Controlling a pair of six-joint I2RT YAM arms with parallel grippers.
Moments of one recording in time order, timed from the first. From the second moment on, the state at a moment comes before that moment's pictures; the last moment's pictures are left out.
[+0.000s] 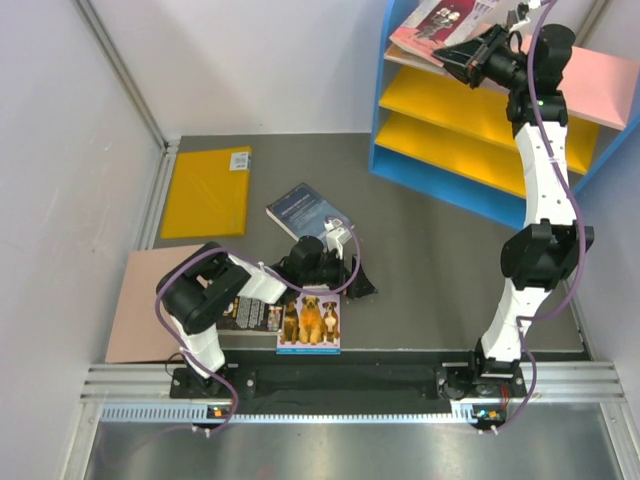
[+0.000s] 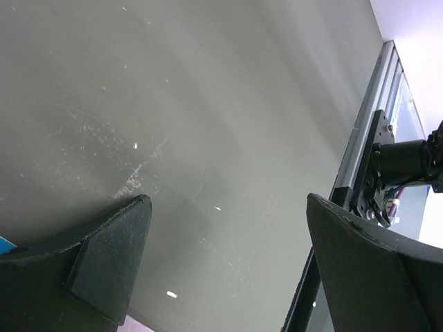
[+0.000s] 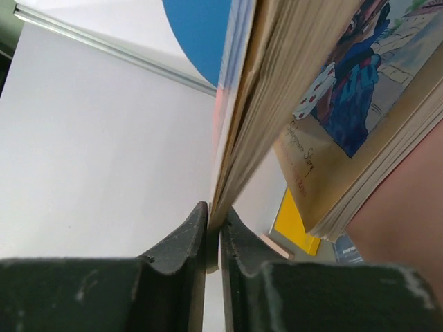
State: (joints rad) left arm -0.77 1.79 0.65 0.71 0.50 -0.62; right arm -0.06 1.97 2.22 -0.14 -0.87 1.18
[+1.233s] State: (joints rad) left arm -0.77 1.79 0.65 0.72 0.50 -0.63; right arm -0.05 2.03 2.23 -0.10 -0.85 1.24
